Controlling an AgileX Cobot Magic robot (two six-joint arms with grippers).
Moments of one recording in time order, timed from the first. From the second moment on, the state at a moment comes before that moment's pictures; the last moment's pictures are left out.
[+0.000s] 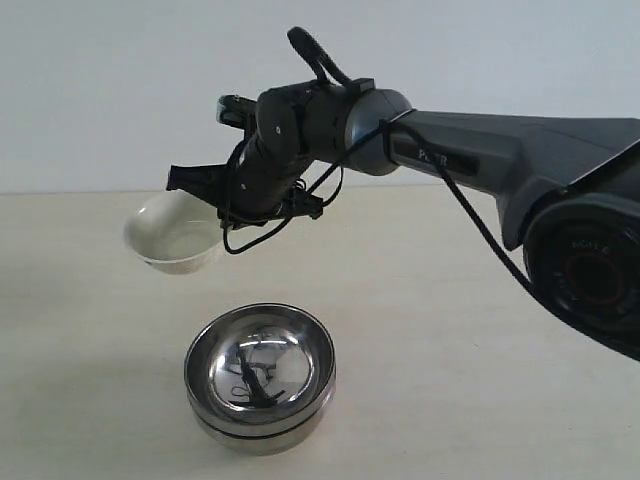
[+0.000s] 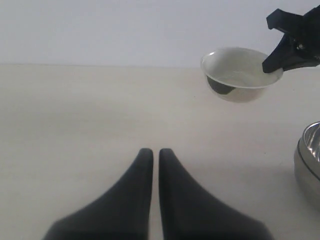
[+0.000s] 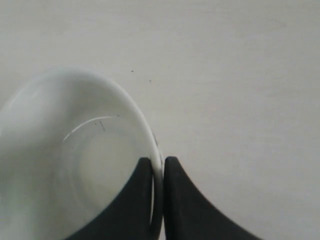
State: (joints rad) left arm -0.02 0.00 0.00 -0.03 0.31 0.00; right arm 0.70 2.34 -2.09 0.08 0.67 0.52
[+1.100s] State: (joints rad) left arm -0.02 0.00 0.00 -0.03 0.31 0.00; right arm 0.76 1.61 -1.25 0.01 0.62 0.51
